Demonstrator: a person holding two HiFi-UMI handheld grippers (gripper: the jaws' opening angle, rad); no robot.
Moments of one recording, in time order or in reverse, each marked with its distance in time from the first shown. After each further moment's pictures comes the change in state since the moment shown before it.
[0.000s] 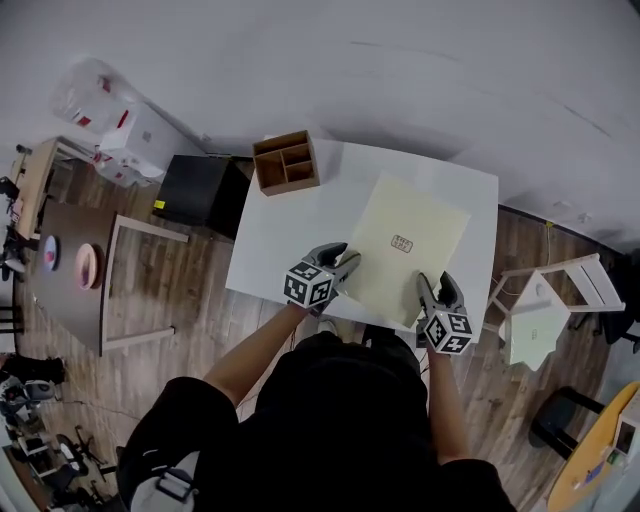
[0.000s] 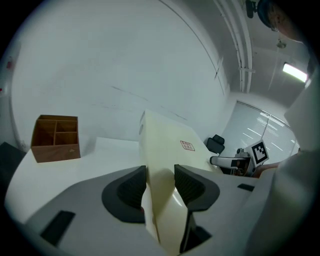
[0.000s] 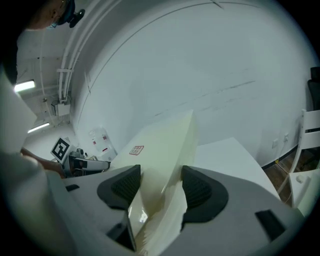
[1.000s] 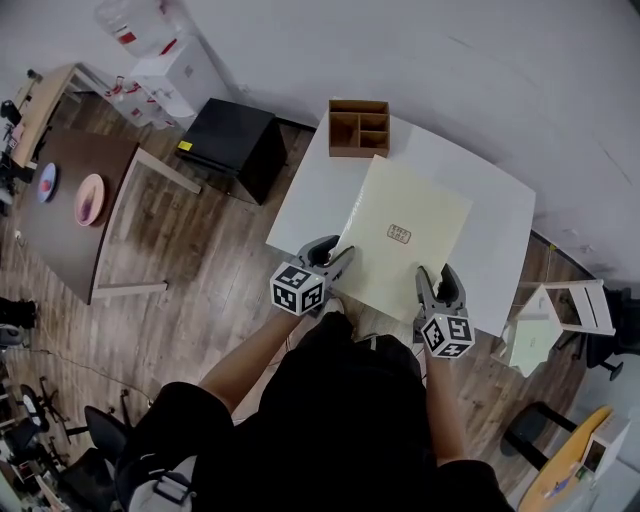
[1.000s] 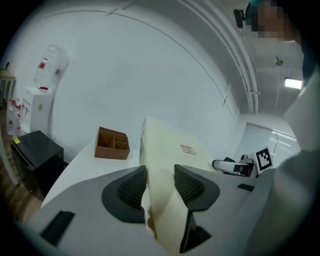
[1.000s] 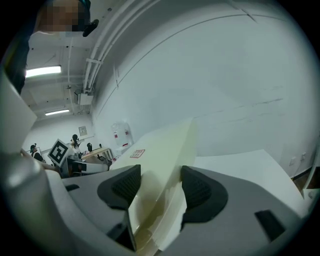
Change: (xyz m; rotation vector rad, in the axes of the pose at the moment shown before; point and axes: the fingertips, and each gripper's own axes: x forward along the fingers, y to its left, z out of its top) left arm -0.214 0.059 -0.047 -0.122 -0.268 0.141; right arm -0.005 0.213 -0.022 -0.186 -0.050 0.134
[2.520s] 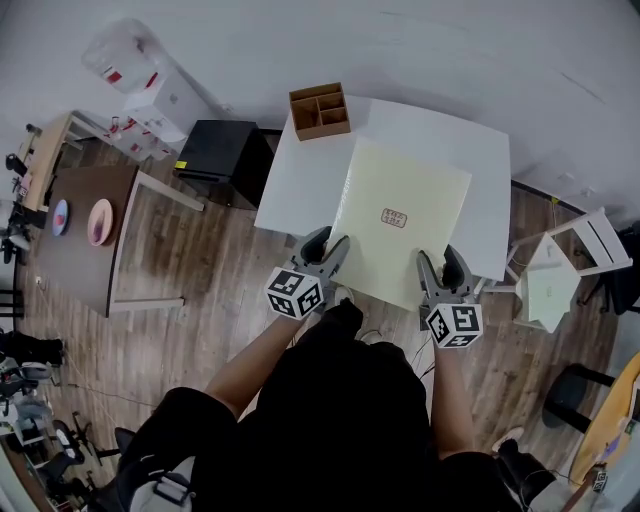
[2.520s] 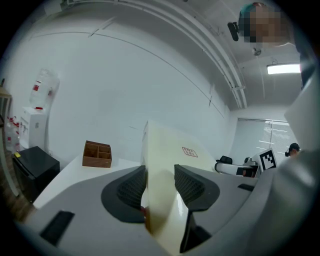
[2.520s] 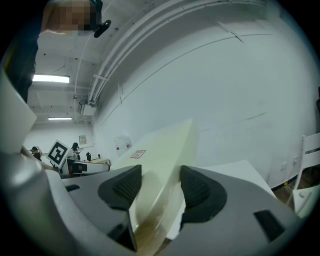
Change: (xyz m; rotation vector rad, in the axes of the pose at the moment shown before) left arm -0.039 -0.142 -0.011 0.130 -0.101 -0.005; right arm -0.153 -0.018 0.011 -0.002 -0.171 -0.016
